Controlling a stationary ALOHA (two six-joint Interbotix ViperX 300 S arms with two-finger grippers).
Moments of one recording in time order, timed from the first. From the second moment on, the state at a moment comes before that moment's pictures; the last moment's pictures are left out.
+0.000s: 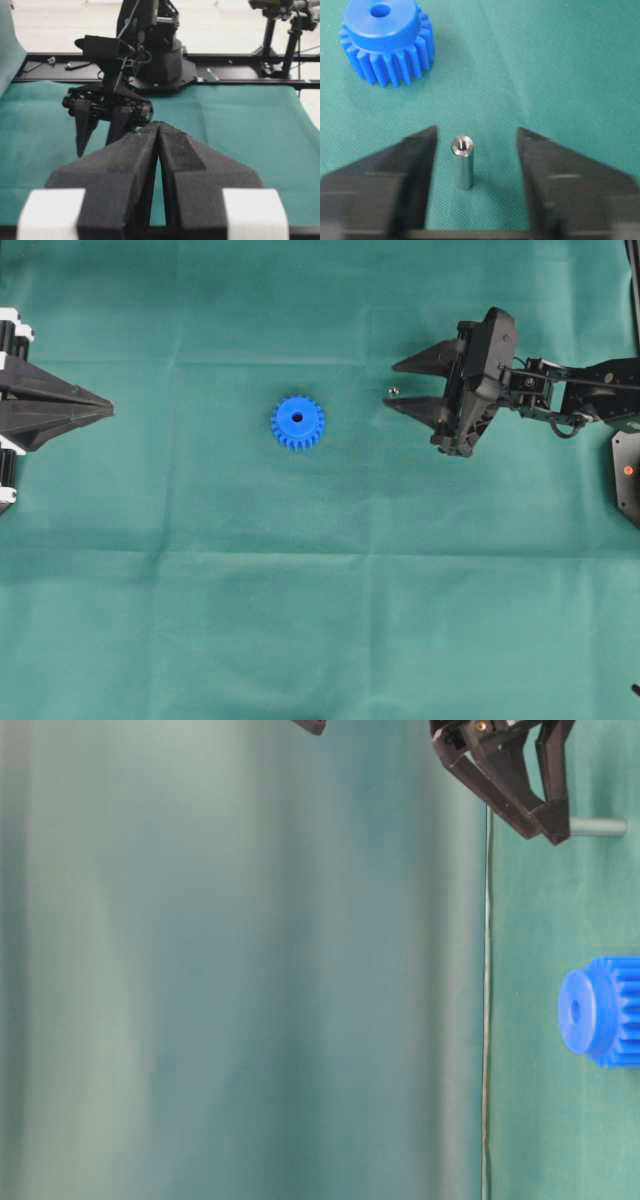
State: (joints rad) left arm 0.00 -0.97 1.17 0.01 -0.22 0.00; right arm -0.26 0.10 1.09 0.02 -0.76 -0.04
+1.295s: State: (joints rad) left arm 0.00 -0.98 1.17 0.01 -0.21 -0.01; right arm -0.23 -0.16 1.02 0.01 -0.44 -0.04
